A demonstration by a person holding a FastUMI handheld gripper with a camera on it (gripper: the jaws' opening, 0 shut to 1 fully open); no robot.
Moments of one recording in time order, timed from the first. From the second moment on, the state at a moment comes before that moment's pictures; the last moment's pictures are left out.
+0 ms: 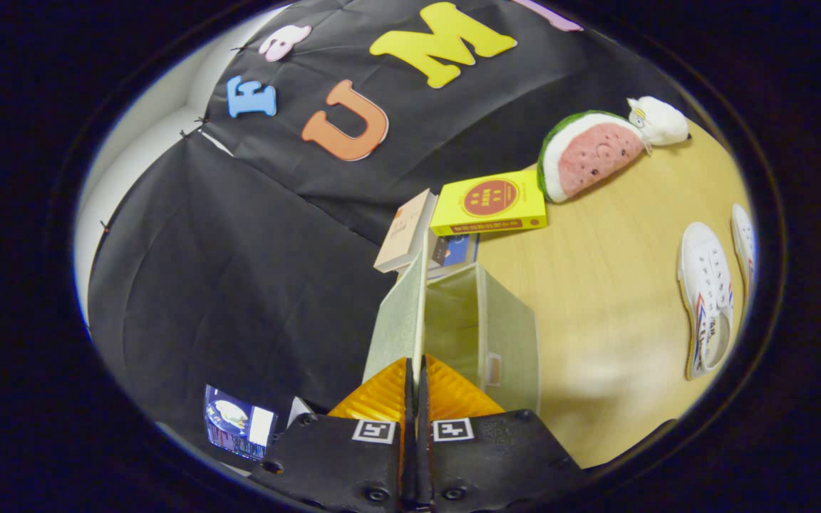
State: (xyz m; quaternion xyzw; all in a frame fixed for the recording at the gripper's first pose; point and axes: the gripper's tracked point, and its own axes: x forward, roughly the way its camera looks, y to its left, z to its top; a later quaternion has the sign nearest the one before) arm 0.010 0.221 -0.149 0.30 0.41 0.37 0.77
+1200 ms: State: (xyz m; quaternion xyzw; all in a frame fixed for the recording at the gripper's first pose) arm -0.030 0.366 -0.023 0.06 0.20 0.39 0.90
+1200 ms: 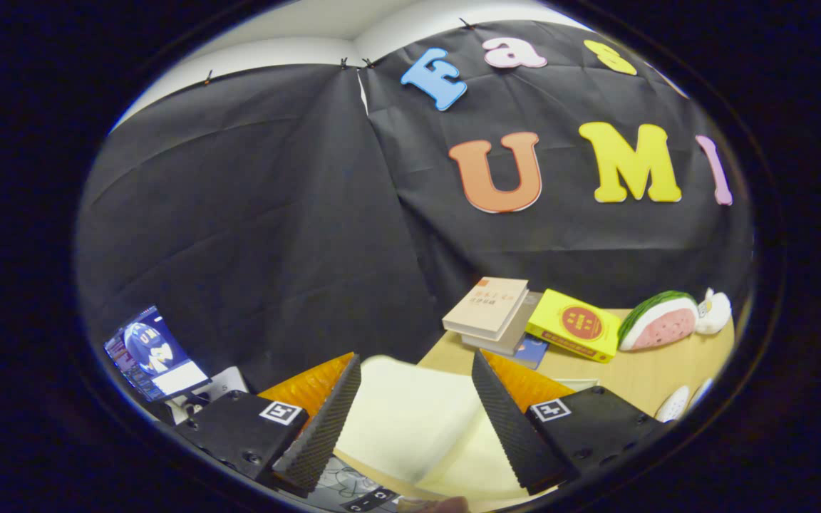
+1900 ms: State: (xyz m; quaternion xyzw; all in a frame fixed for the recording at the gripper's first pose) arm -0.001 0.144 -0.027 0.03 0.14 0.20 0.97
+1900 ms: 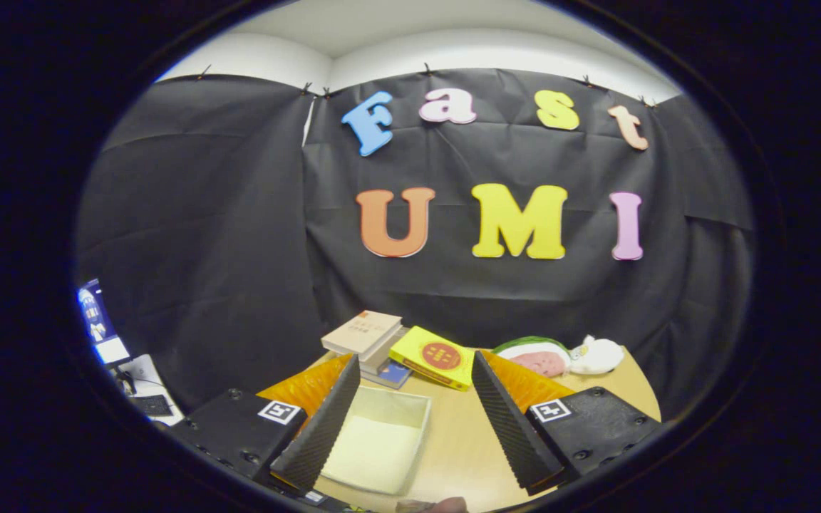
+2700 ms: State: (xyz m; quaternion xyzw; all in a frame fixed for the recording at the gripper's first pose) arm 0.051 -0.074 -0.220 0.02 0.31 0.13 0.94
